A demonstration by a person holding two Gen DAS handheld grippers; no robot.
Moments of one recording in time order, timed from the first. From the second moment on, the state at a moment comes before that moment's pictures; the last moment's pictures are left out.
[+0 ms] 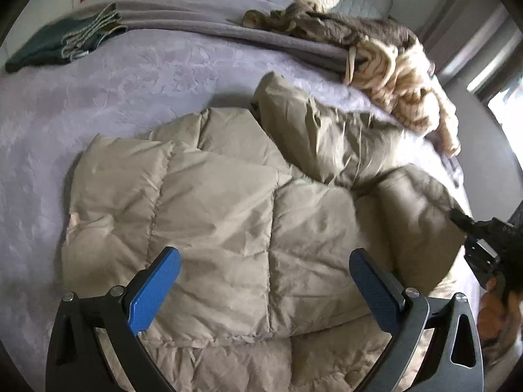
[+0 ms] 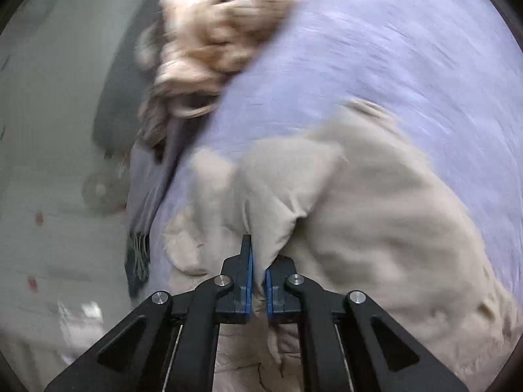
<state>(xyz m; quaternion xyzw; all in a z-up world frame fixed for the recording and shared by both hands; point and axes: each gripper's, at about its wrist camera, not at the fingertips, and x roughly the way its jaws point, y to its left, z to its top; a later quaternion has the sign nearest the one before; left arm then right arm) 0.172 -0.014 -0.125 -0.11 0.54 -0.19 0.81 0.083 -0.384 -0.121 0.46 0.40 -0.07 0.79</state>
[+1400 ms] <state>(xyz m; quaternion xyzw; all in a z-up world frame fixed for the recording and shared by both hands) 0.172 0.013 -0.159 -0.11 0.59 -0.20 0.78 0.010 -0.425 -0.180 0.43 0.51 -0.10 0.74</state>
